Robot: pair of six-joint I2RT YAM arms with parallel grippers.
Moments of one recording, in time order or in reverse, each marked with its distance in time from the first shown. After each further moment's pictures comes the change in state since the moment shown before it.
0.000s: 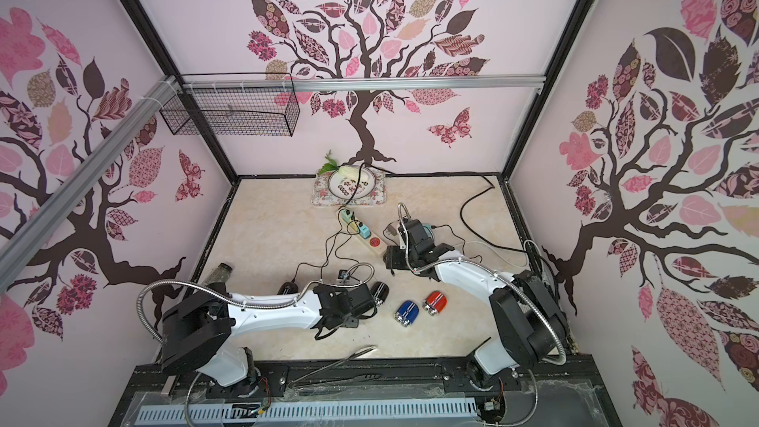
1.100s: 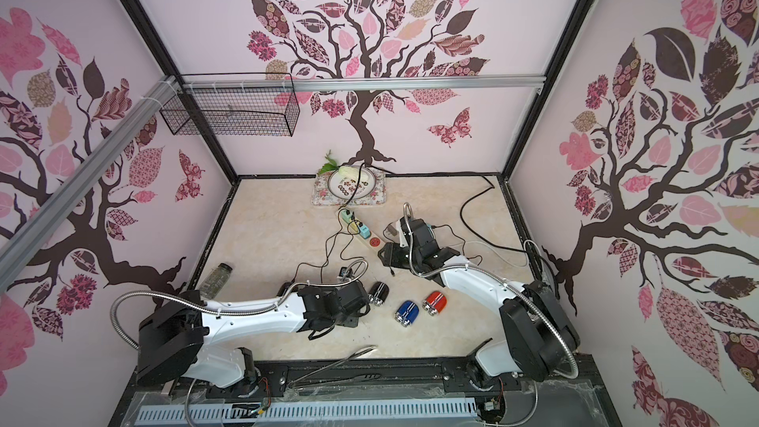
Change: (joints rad) left arm 0.024 -0.151 -0.071 0.131 0.049 0.142; right arm 0.005 -0.076 -0.043 0.106 -0.113 0.103
